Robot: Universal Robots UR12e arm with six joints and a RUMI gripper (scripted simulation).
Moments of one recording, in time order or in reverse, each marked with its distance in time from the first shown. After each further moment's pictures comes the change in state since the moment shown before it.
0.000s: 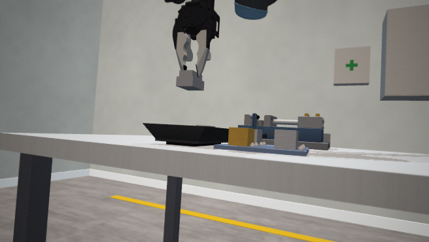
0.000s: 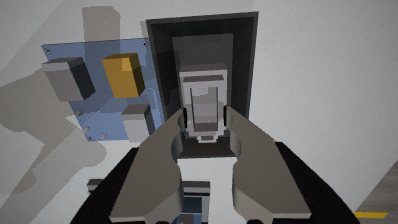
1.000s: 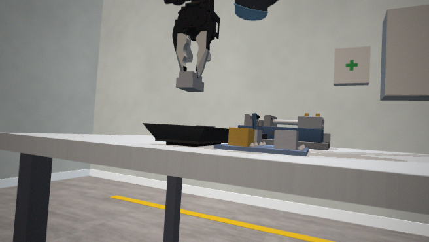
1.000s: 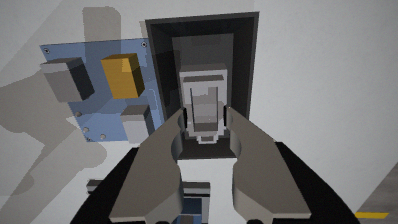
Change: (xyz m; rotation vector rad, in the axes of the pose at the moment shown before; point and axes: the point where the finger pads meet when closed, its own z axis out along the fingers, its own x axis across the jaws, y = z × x) arm 0.000 0.000 0.003 0.000 0.000 0.000
